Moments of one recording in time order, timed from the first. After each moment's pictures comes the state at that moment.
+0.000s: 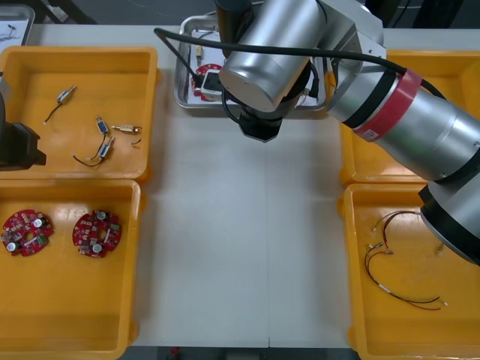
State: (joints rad) right arm -1.17 -0.40 0.74 -1.53 -0.56 1.67 1.77; left arm -0.33 0.90 0.14 -2.01 0.84 1.75 -1.12
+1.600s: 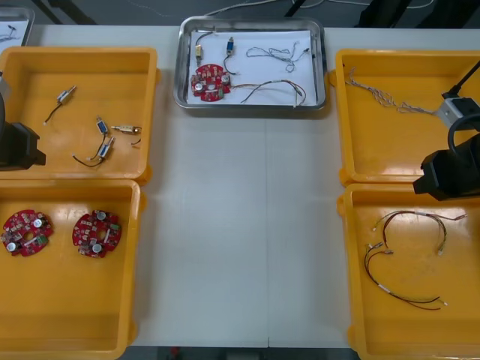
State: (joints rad) right arm -0.35 -0.85 -0.07 -2.22 -0.93 1.92 1.09; left arm -0.33 0.90 0.14 -2.01 0.84 1.75 -1.12
